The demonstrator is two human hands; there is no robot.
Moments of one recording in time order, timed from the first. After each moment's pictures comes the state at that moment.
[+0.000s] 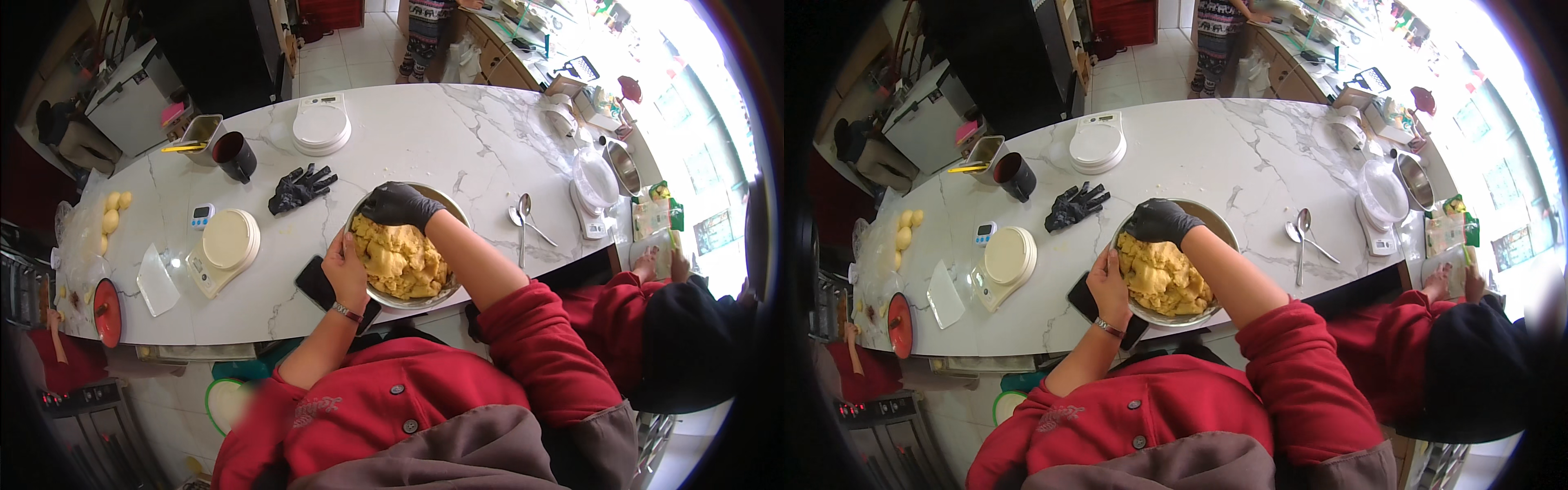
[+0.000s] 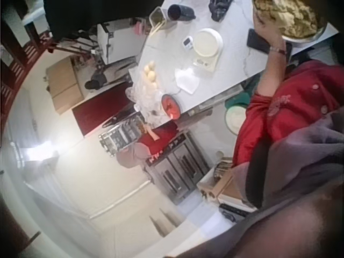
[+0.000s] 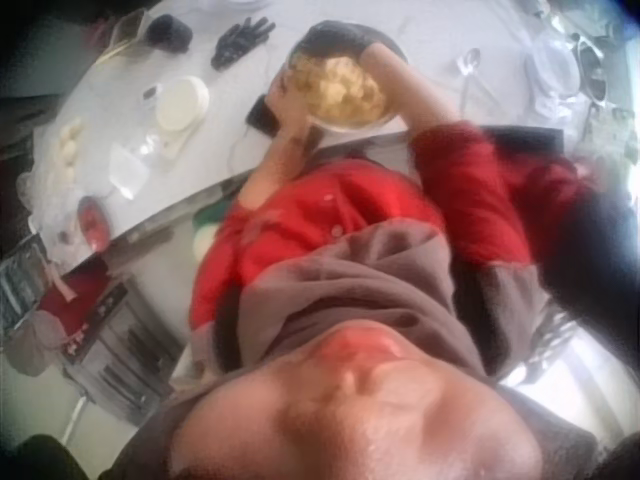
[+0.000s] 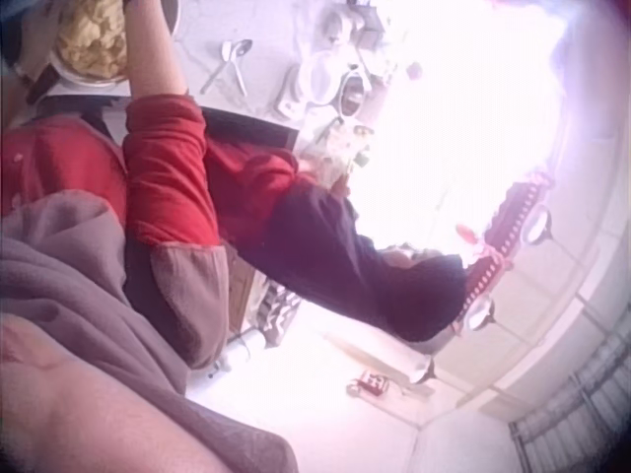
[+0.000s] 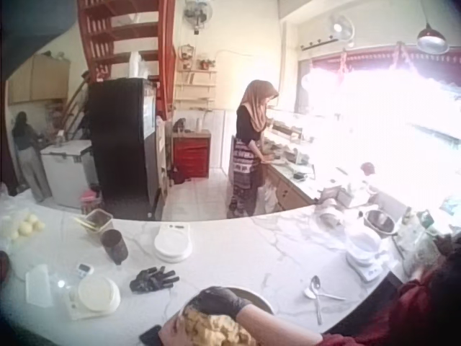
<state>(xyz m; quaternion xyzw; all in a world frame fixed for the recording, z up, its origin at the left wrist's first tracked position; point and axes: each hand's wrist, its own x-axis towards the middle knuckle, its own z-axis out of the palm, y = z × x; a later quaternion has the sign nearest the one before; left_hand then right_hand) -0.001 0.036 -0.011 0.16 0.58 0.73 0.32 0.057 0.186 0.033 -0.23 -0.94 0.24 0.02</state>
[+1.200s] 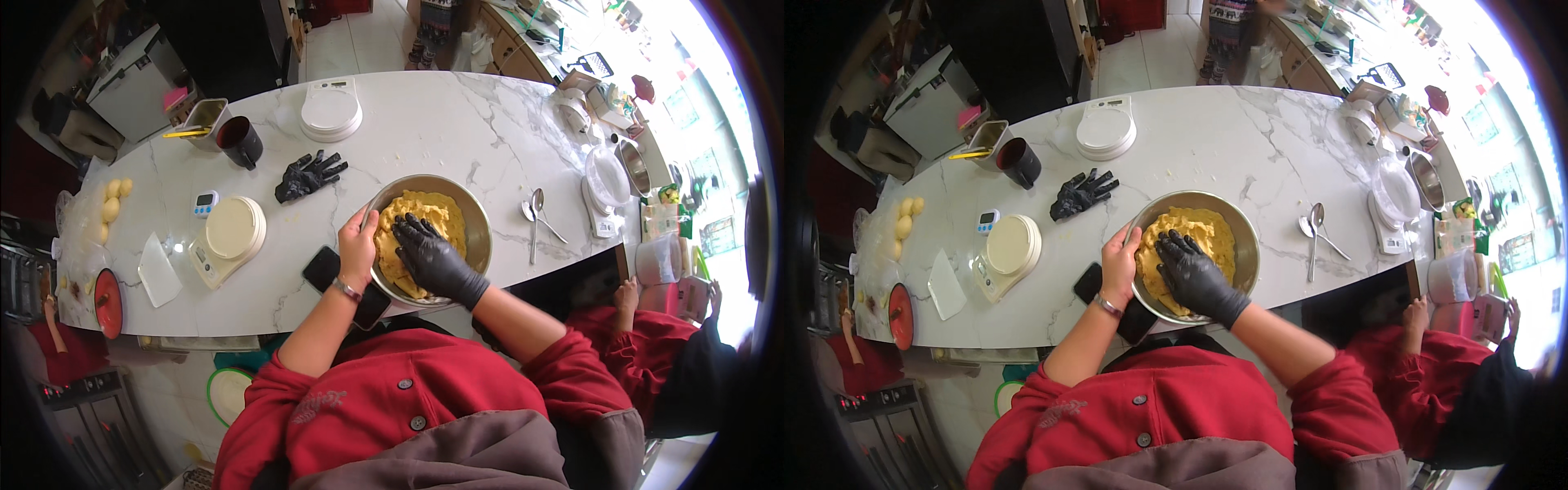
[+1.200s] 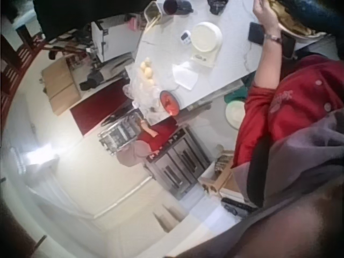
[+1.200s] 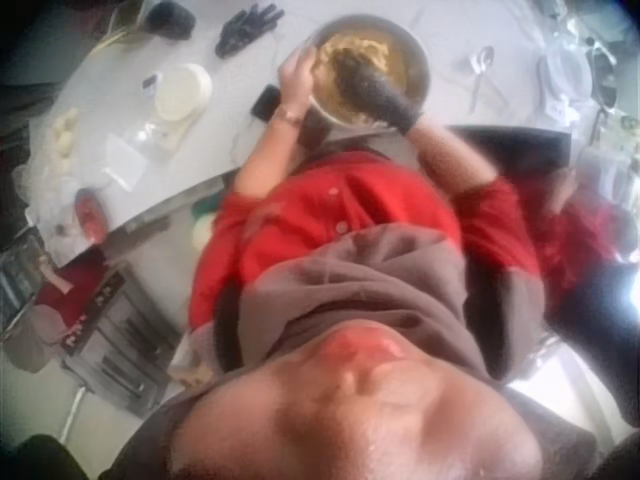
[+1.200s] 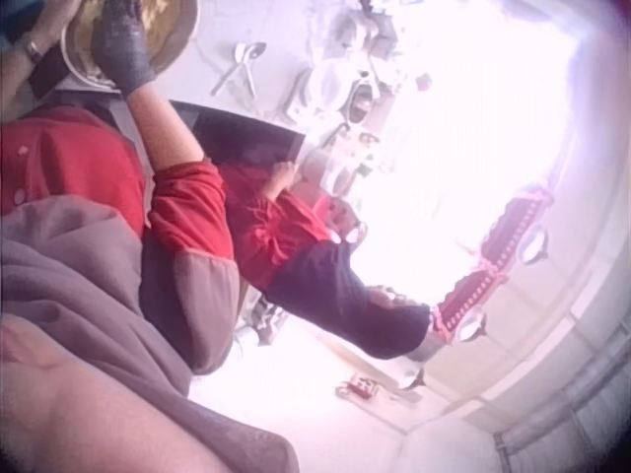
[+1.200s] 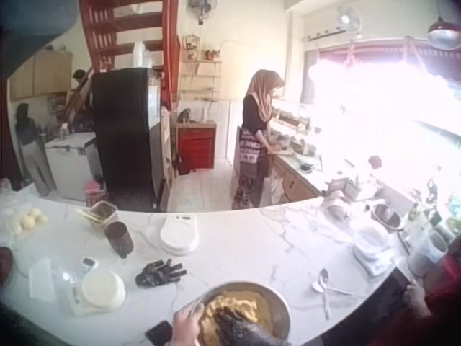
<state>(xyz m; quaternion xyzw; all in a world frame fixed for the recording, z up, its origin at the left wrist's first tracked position) -0.021 0.056 -0.022 0.21 0.50 0.69 0.48 0.130 0.094 0.015 -0.21 -0.95 0.15 0.16</state>
